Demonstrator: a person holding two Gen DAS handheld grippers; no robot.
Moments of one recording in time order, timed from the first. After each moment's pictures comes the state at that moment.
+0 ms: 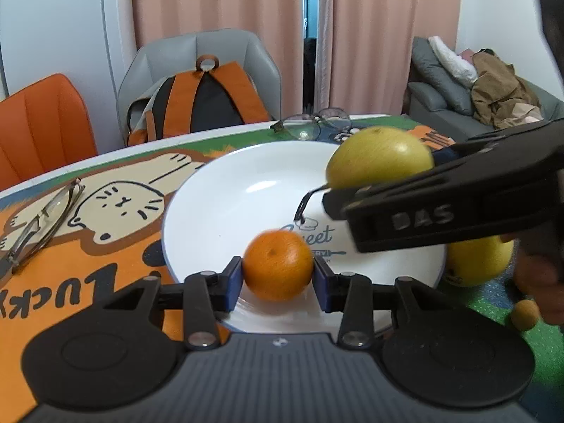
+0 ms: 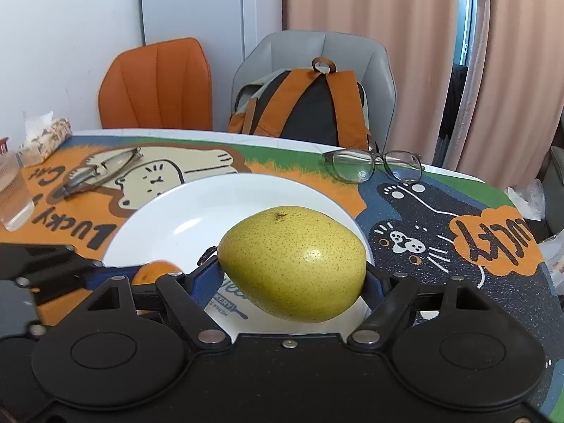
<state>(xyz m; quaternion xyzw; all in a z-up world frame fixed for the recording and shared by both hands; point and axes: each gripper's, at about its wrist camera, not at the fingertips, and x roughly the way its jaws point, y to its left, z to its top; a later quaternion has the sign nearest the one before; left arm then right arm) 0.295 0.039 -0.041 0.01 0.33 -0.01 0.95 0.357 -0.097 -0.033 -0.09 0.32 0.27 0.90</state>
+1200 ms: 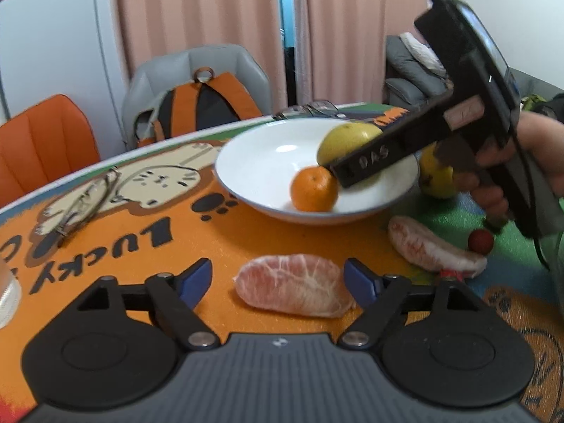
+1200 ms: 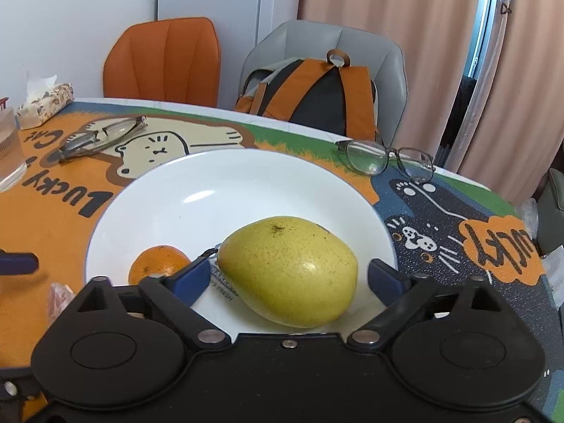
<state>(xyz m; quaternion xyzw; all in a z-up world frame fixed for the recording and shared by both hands) 0.210 0.074 -0.049 0.06 0.31 -0.05 0.95 0.348 -0.080 -0.044 -0.14 0.31 0.27 0.90</state>
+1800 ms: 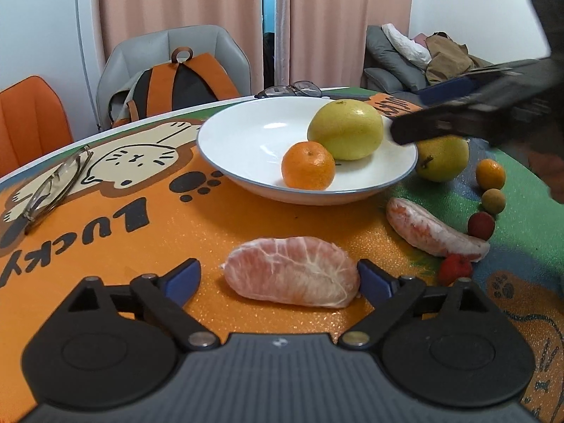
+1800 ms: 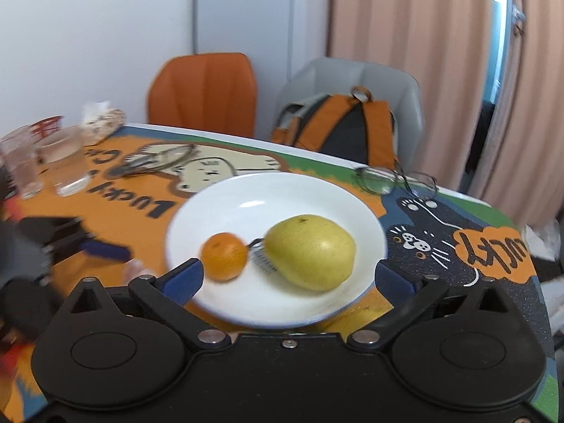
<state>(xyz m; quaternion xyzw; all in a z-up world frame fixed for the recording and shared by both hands) 0.224 0.086 -0.066 0.04 0.33 -0.09 0.94 0.287 -0.129 -0.010 -0.12 0.27 0.35 0.89</state>
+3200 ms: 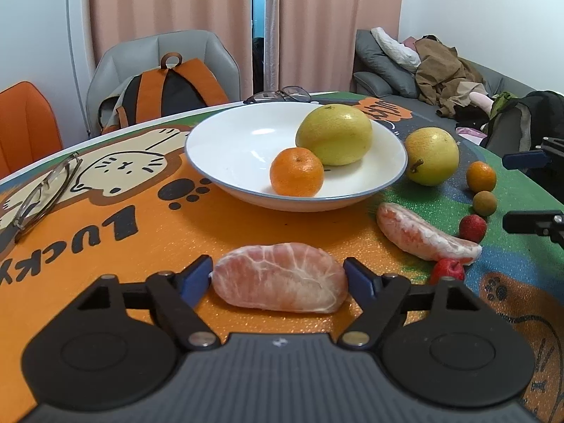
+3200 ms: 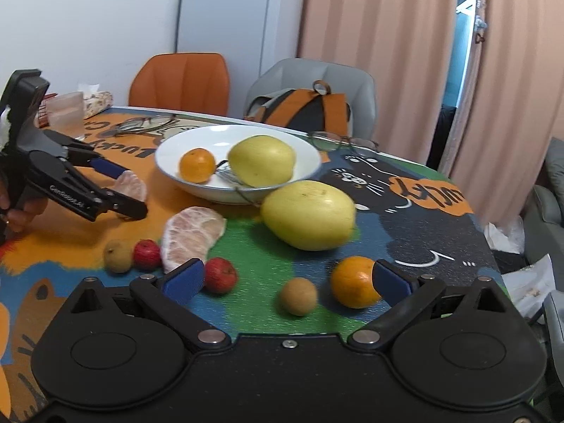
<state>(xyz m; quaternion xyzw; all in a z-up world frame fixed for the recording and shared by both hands) 0.226 0.083 -0.066 0.04 0.32 -0.11 0.94 0.222 -0.215 -0.051 -0.12 0.25 0.29 0.92</state>
